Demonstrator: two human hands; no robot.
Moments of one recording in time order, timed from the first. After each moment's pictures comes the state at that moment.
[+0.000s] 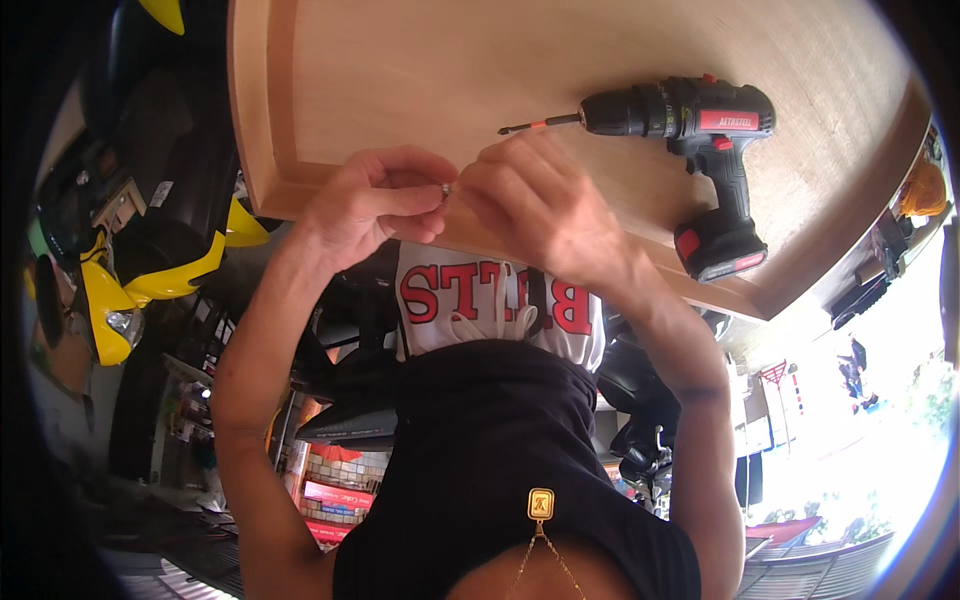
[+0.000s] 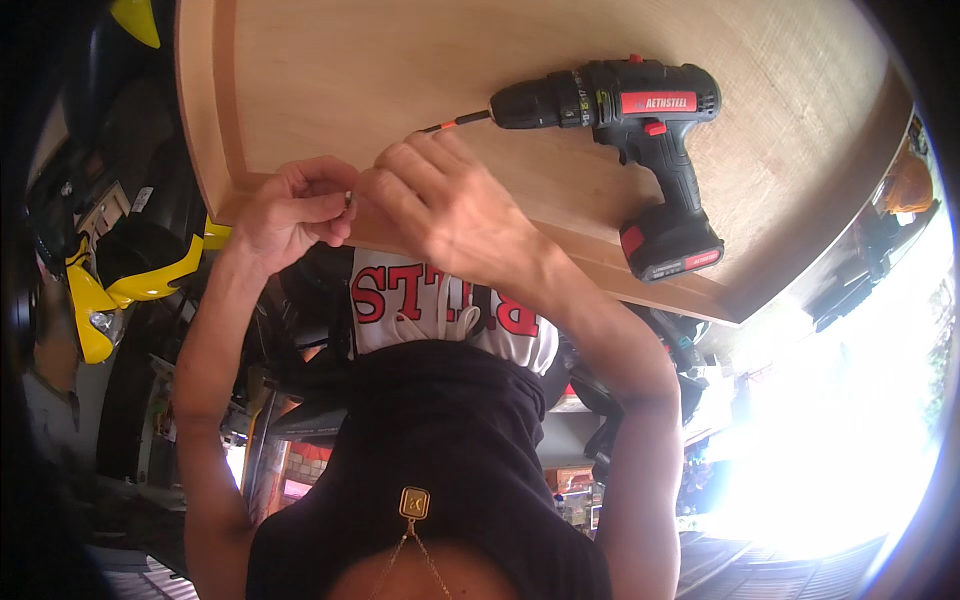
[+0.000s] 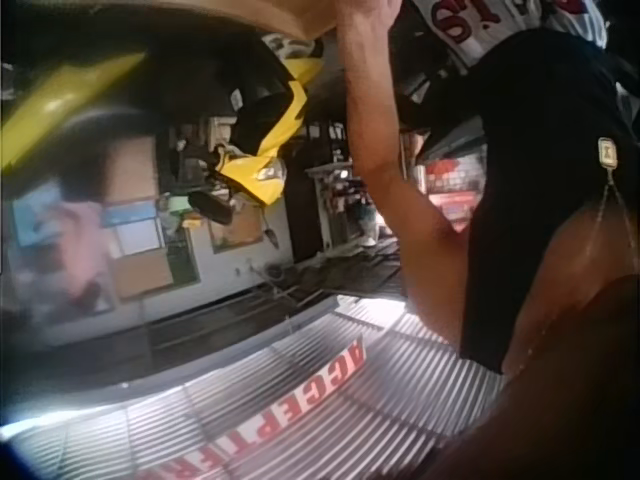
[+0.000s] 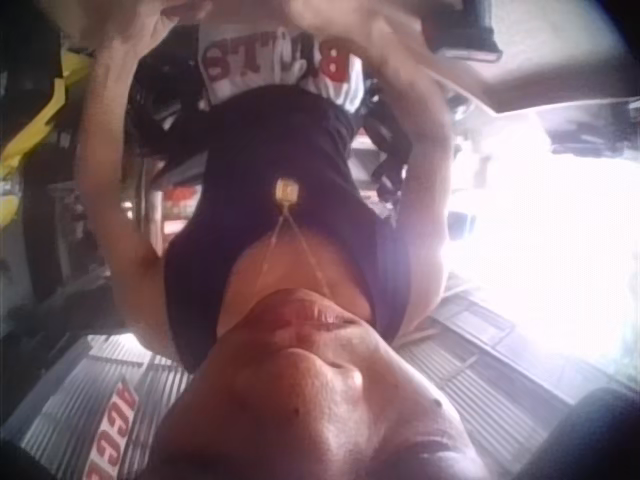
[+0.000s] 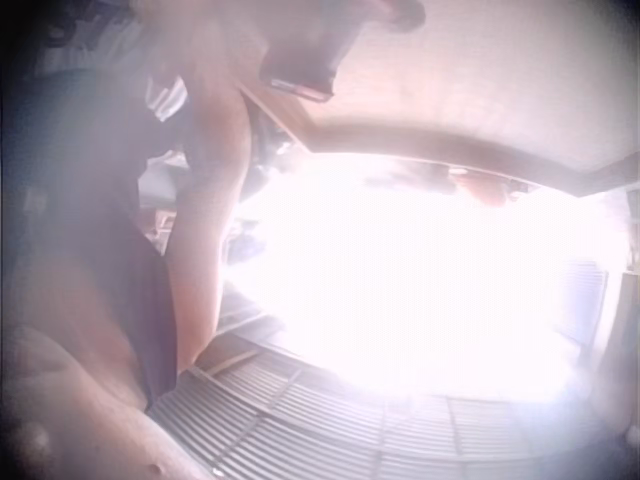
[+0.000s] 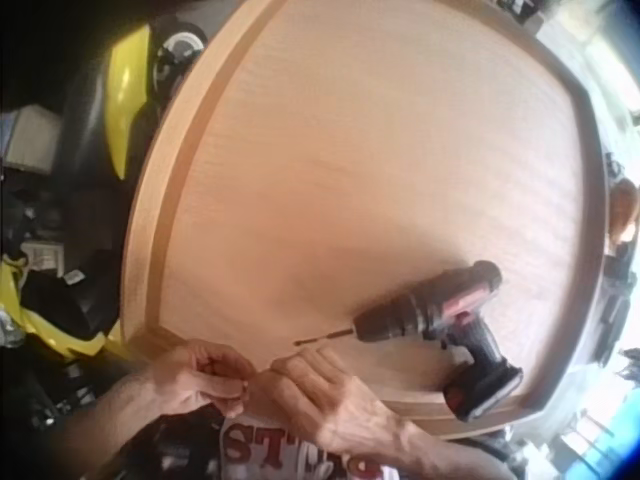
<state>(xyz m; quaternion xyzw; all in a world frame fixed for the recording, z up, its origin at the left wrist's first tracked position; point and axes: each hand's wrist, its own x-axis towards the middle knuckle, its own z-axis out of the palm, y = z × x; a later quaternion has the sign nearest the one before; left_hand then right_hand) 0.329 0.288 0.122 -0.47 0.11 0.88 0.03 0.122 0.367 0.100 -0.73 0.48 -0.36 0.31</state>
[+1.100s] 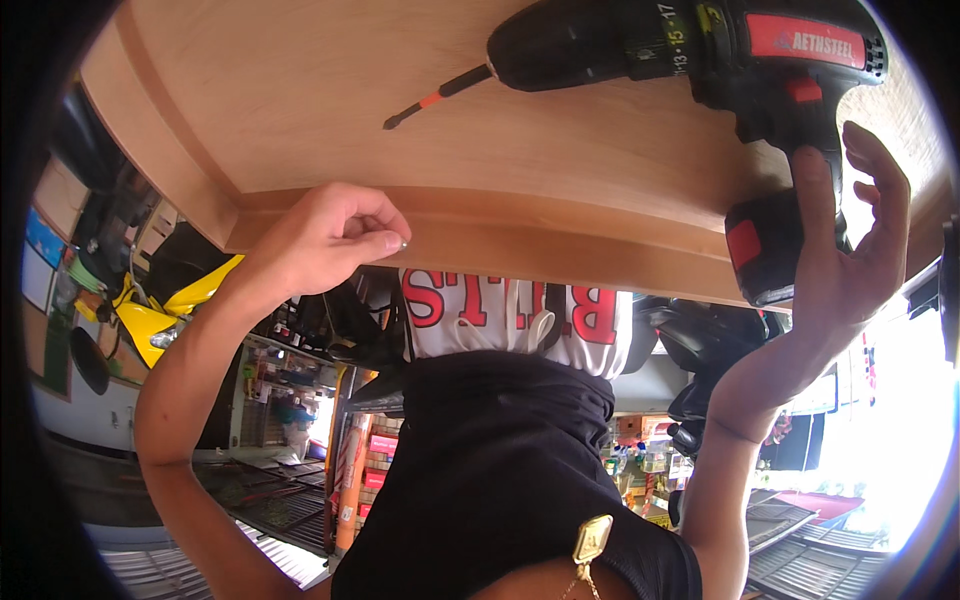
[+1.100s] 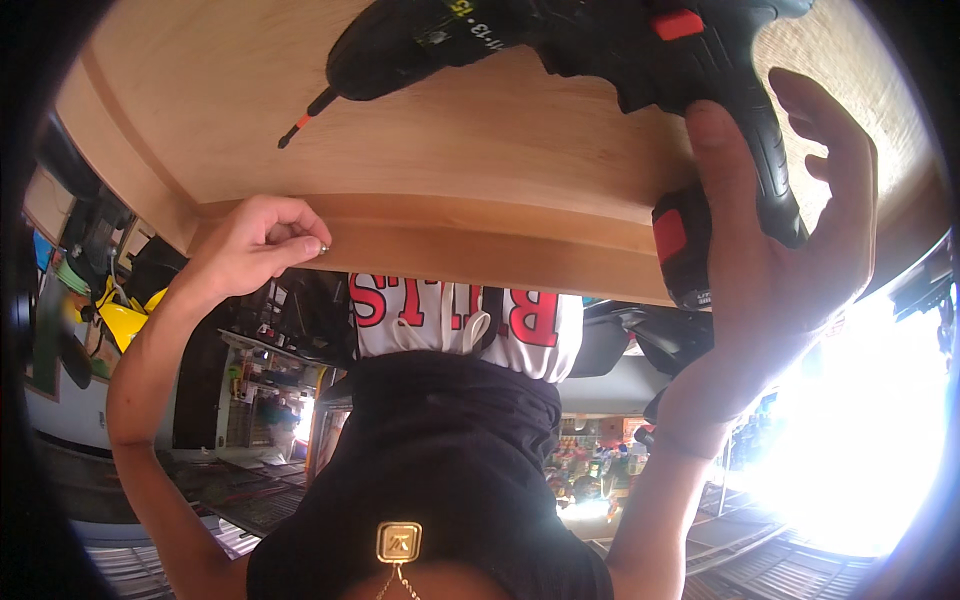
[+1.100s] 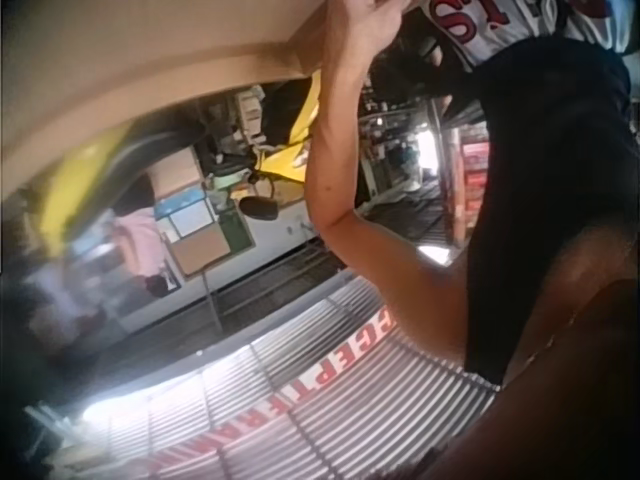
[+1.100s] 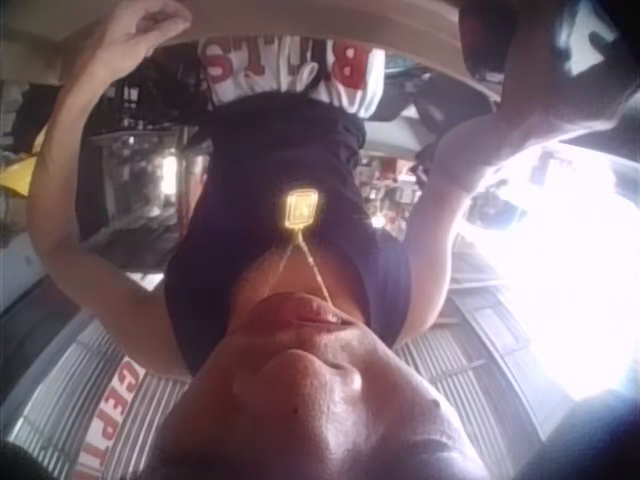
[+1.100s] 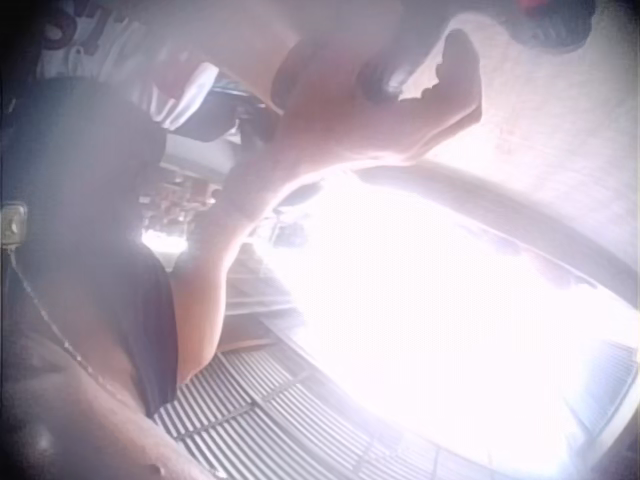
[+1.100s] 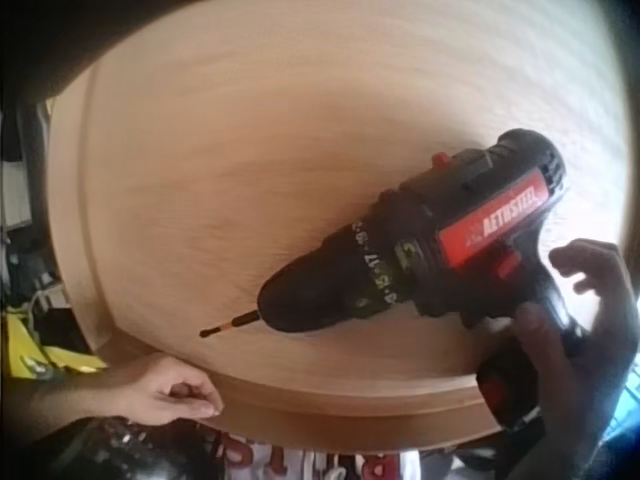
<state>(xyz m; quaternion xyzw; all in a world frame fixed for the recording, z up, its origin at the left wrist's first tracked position) 0.290 0.280 0.103 -0.49 0.37 0.65 0.45 -0.024 0.426 0.107 -0.46 0.86 -0.12 0.17</state>
